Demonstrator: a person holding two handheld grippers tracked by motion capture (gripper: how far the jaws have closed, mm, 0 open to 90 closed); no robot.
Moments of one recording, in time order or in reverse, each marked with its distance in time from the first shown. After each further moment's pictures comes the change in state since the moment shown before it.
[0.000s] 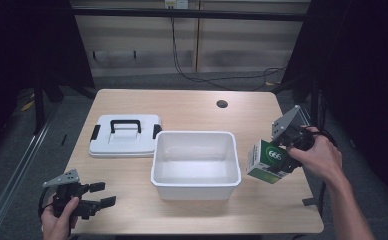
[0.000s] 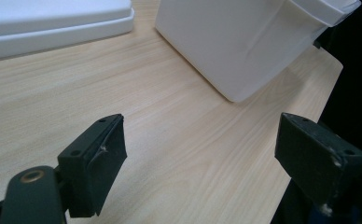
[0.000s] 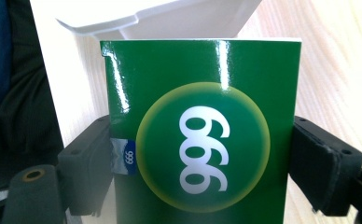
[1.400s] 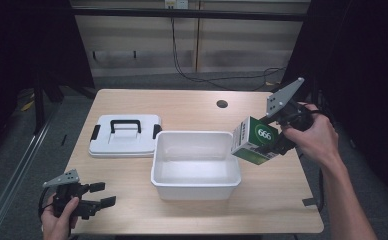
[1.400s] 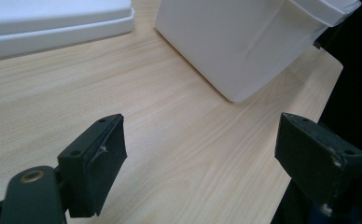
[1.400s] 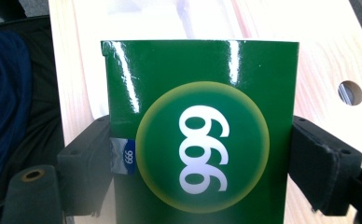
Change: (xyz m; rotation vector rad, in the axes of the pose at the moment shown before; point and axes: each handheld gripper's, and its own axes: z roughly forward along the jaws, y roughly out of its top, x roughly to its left) left arm 0.000 0.000 0.000 0.001 0.000 -0.002; right arm 0.013 0.060 -0.054 -0.167 -0.060 -0.092
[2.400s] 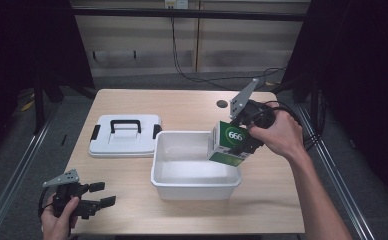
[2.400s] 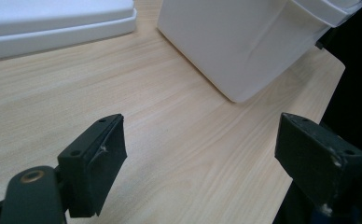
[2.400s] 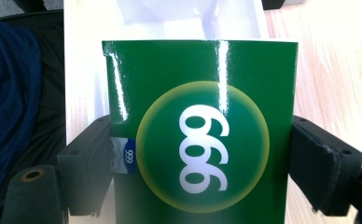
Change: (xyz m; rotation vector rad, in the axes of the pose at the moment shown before) left arm 0.001 0.000 0.000 -0.001 0.004 -0.001; right arm -0.001 0.052 0.051 0.064 0.101 -0.081
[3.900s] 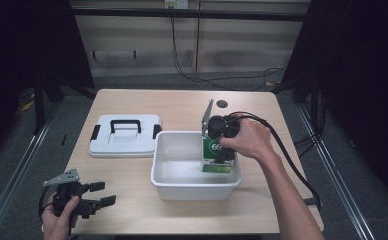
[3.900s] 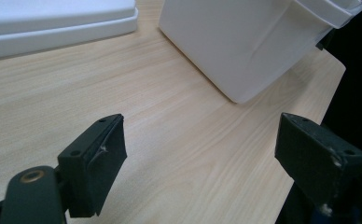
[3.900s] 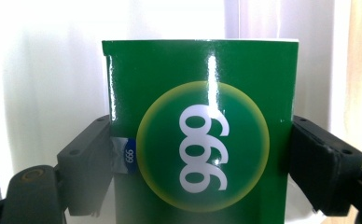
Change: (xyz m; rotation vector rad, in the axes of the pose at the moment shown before) left arm 0.002 0.000 0.001 0.003 0.000 -0.006; right arm -0.017 0.023 0.089 0.280 0.057 -0.062
